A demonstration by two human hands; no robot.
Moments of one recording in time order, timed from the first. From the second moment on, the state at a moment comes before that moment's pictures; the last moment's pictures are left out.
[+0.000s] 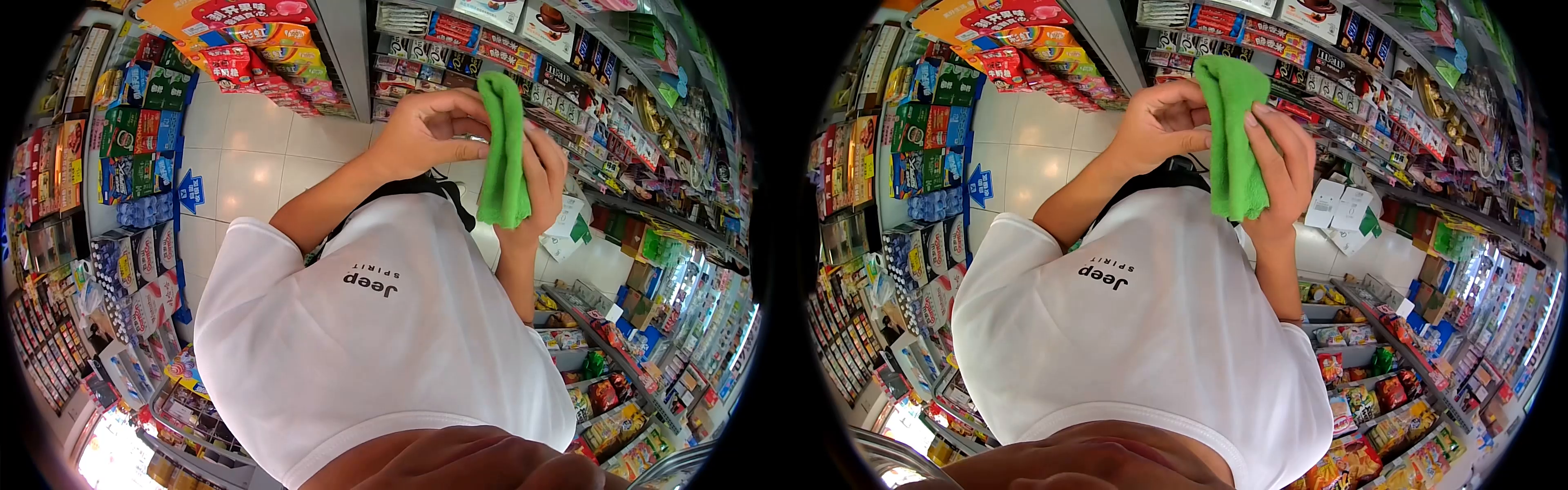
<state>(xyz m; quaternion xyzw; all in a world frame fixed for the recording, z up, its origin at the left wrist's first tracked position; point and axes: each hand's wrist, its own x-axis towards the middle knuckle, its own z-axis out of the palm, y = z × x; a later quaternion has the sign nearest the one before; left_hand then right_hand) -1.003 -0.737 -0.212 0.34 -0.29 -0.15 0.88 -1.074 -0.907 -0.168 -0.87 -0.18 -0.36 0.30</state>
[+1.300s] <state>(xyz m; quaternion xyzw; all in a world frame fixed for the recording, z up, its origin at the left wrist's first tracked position) -1.008 -0.772 -0.249 0.63 -0.30 -0.15 0.70 -1.069 -0.917 -0.232 -0.60 0.22 -0.17 0.75</state>
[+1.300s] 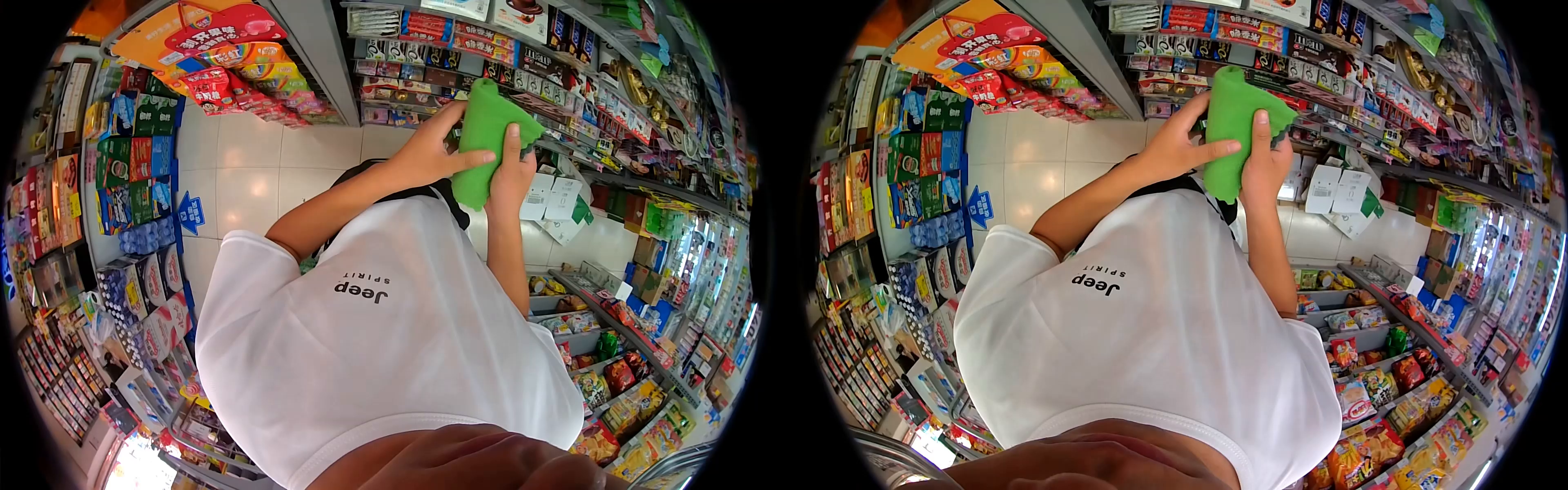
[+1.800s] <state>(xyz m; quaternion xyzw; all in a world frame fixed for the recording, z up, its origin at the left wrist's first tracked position) -1.006 -0.758 -0.224 0.67 -0.34 -0.23 0.62 -1.074 -0.938 -0.226 -0.88 -0.11 -0.29 0.35</state>
